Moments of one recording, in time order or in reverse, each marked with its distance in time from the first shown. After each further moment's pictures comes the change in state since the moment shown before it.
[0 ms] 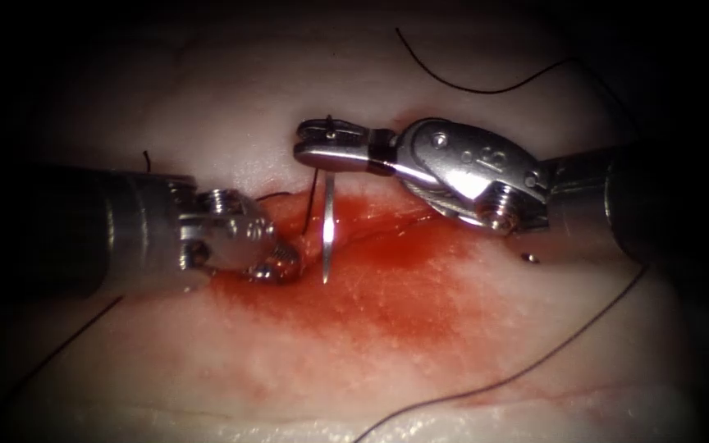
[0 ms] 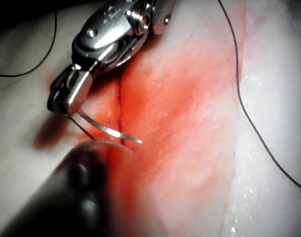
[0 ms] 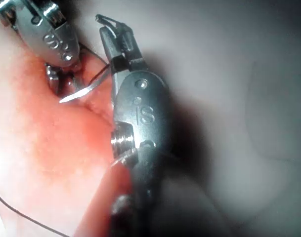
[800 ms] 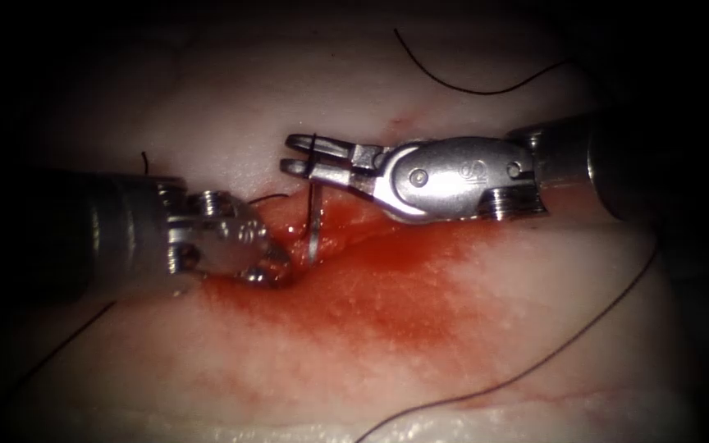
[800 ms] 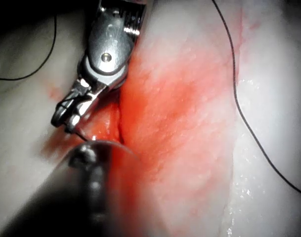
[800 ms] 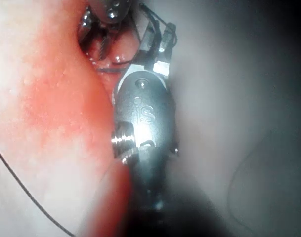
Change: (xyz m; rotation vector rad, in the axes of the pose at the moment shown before) right arm -0.002 -0.003 0.001 -0.035 -0.016 -0.227; left arm 0.001 0.001 -0.002 -0.013 0.036 -0.011
